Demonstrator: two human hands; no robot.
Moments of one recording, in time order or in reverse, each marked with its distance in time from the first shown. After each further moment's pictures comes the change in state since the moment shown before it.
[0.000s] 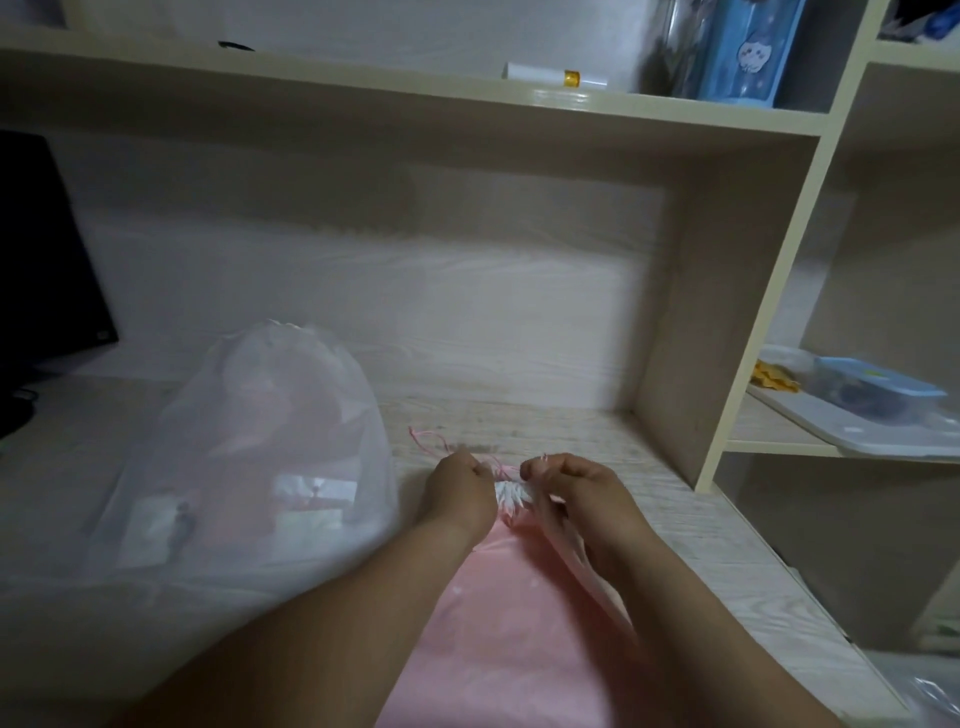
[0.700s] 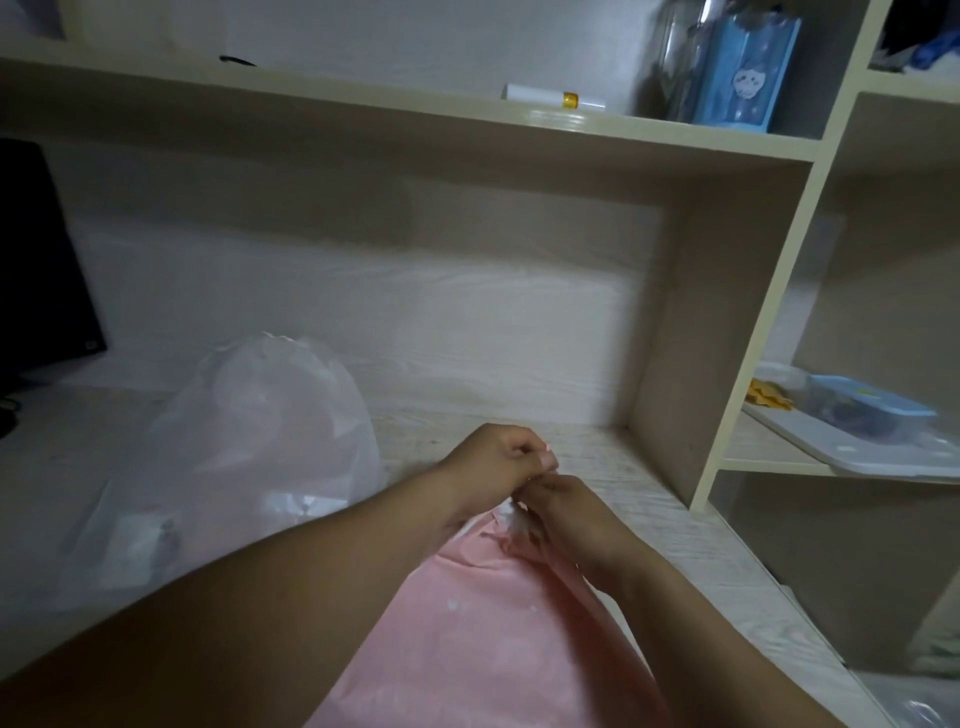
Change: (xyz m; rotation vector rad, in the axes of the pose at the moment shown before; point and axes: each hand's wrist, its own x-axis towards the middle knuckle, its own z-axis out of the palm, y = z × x) left_hand 0.014 0.048 -0.018 -0.400 -0.456 0.349; right_hand 0.002 -0.014 0.006 -0.388 -0.188 0.036
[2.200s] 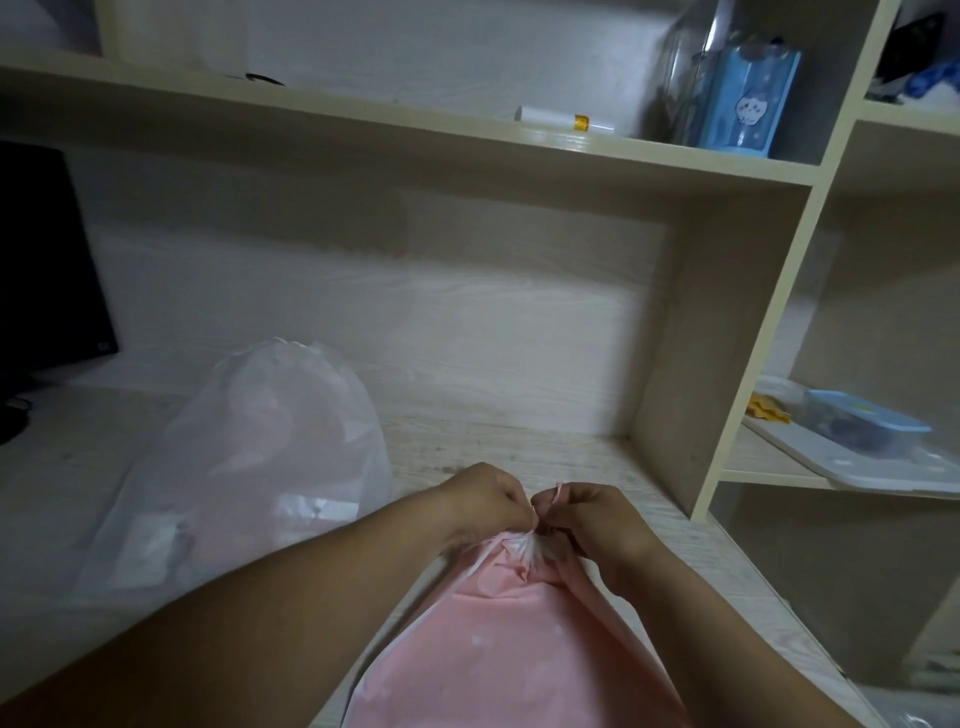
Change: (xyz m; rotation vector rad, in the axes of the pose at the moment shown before) left_hand -0.020 -0.012 -0.010 0.318 -0.053 -0.271; right_hand 0.008 0.014 -0.019 0.078 0.142 0.009
